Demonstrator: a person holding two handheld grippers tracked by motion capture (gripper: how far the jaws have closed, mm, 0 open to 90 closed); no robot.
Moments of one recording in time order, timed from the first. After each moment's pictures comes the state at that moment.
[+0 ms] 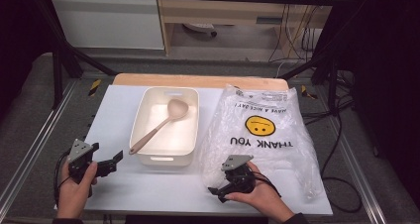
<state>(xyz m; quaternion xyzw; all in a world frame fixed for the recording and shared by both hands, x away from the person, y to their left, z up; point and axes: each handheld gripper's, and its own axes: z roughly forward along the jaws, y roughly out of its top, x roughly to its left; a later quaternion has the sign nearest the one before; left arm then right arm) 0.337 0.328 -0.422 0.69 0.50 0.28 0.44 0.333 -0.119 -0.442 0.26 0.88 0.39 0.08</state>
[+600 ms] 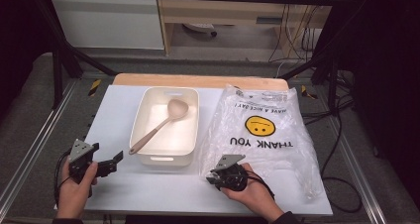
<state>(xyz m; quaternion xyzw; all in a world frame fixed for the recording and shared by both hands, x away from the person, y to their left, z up) 0.337 0.327 -0.422 0.70 0.50 0.27 0.44 0.342 -0.106 -0.451 0.26 0.89 0.37 0.08</state>
